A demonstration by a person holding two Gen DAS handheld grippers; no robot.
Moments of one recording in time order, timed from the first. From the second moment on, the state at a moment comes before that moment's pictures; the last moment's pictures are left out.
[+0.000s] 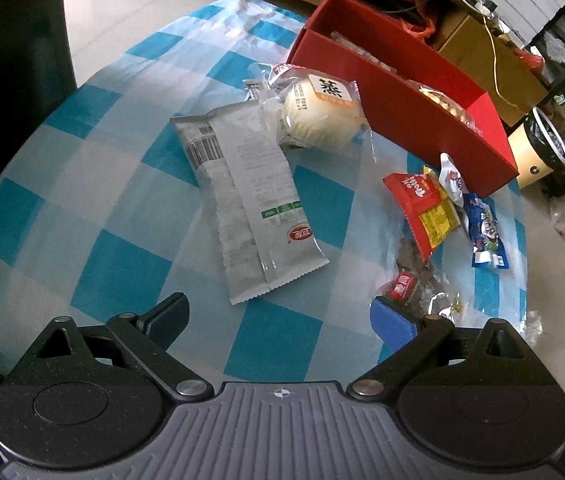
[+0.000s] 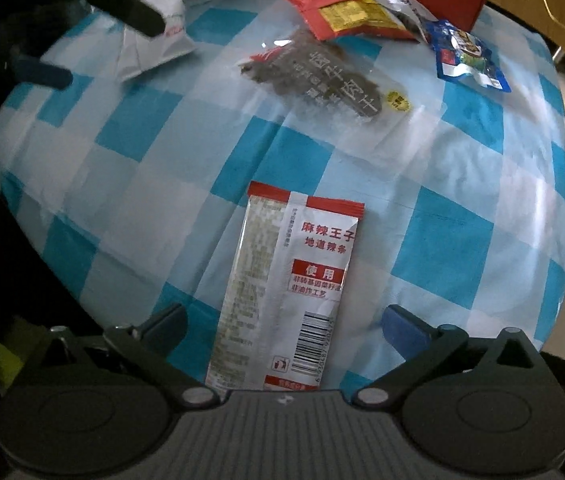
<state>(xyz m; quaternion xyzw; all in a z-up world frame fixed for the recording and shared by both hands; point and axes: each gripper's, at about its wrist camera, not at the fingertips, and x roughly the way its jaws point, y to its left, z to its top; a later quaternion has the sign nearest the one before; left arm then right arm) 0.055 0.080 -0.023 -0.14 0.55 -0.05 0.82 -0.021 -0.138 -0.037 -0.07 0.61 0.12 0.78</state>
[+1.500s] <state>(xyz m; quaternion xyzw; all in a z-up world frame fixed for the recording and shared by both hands) 0.066 0.092 -0.033 -0.16 0.55 -0.02 0.82 0.014 -0.177 -0.017 -0.01 0.58 0.13 0.81</state>
